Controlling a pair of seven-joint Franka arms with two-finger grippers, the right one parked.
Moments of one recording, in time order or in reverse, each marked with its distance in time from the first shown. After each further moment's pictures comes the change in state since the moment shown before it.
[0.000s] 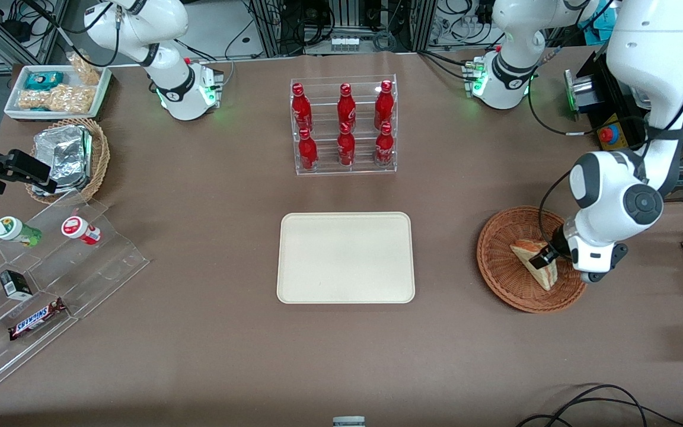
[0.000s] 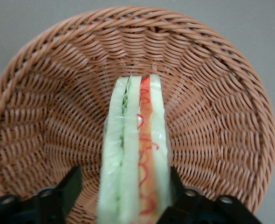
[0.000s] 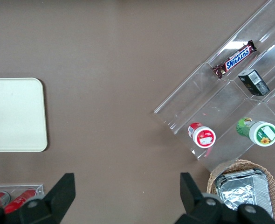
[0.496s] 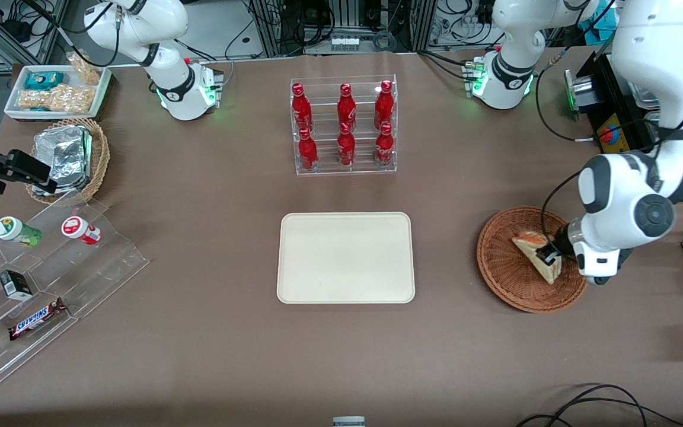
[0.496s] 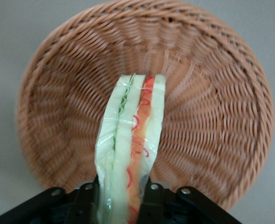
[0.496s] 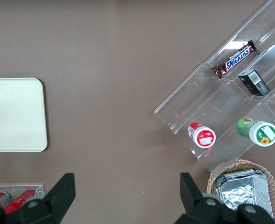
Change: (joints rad) arm -0.003 -0.038 -0.013 0.153 0.000 -0.350 -0.035
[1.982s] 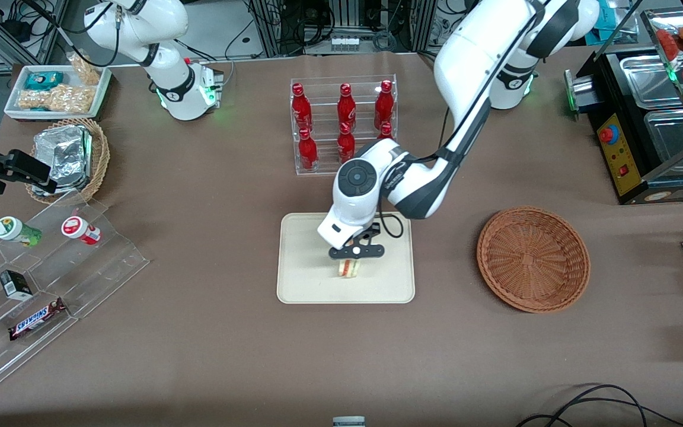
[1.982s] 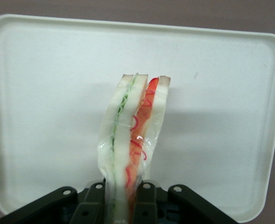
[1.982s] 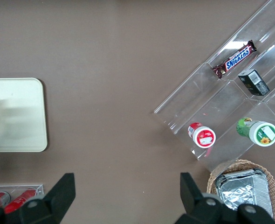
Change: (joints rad) arm -0.722 0.425 -0.047 0.523 0.105 0.131 -0.084
